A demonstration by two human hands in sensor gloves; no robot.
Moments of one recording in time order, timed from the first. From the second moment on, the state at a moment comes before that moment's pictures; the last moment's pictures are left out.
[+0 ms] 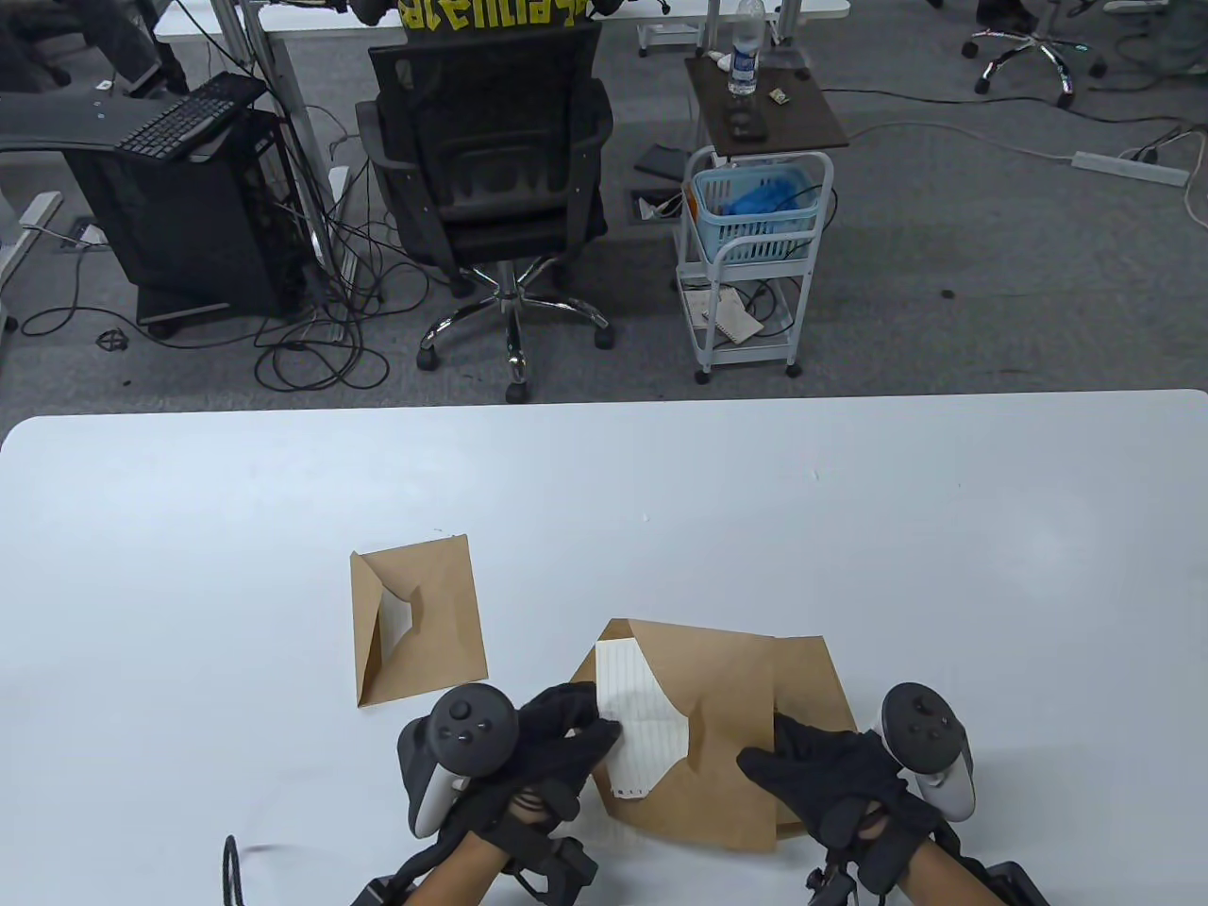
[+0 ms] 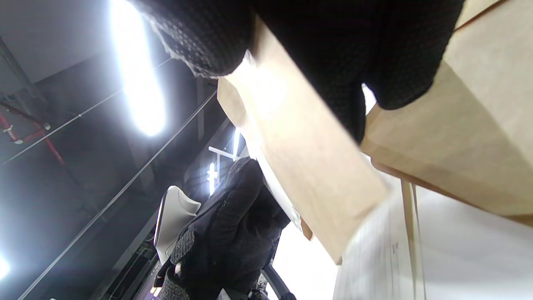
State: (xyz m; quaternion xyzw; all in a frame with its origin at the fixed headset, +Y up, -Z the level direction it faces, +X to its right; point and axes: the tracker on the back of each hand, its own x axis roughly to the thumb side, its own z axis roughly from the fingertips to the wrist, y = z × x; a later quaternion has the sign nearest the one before) left_hand -0.146 -0.728 -0.283 -0.06 -0.10 0.44 0.89; right_hand 0.187 -0.733 -0.265 0.21 0.11 0.77 0.59
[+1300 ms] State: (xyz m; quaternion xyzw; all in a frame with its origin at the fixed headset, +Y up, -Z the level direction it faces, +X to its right) left_hand -0.189 -0.744 -0.290 -0.10 -0.06 0.30 0.95; right_hand 0.263 -0.721 -0.279 0.09 0.02 0.74 0.66
